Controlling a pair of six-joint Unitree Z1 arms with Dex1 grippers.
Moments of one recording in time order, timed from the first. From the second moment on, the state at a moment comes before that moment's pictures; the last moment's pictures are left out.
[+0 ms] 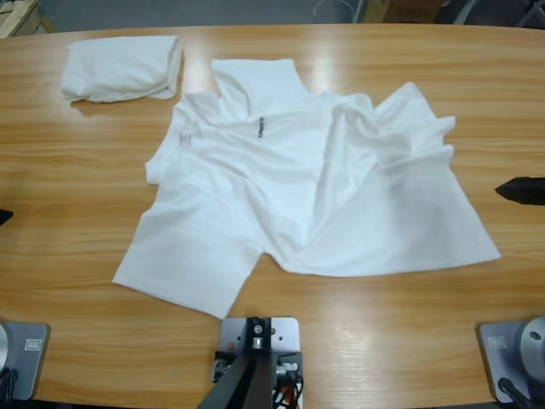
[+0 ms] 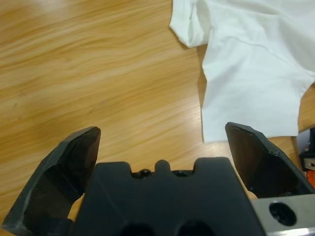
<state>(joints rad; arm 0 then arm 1) -0.51 0.94 -0.77 0.77 0.03 -0.22 0.60 1.15 -0.92 0.87 -0.18 0.12</state>
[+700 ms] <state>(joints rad) -0.61 0.95 -0.81 0.76 -0.03 -0.31 0.60 1.26 -1.01 0.87 -0.18 0.12</state>
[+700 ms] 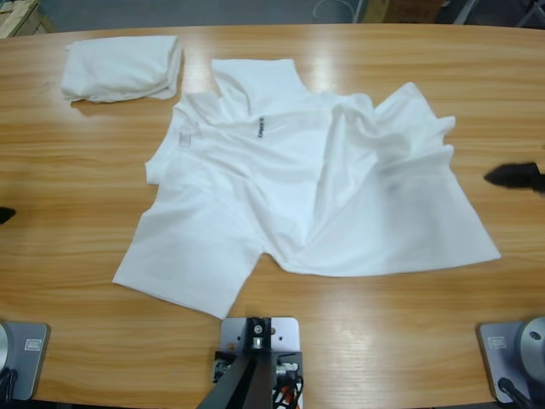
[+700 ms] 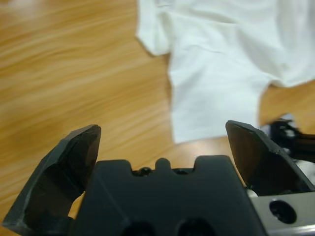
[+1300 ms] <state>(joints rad) -0.96 1.43 -0.82 0.65 0.00 -0.78 0.37 1.83 -1.59 1.03 -0.07 0.10</state>
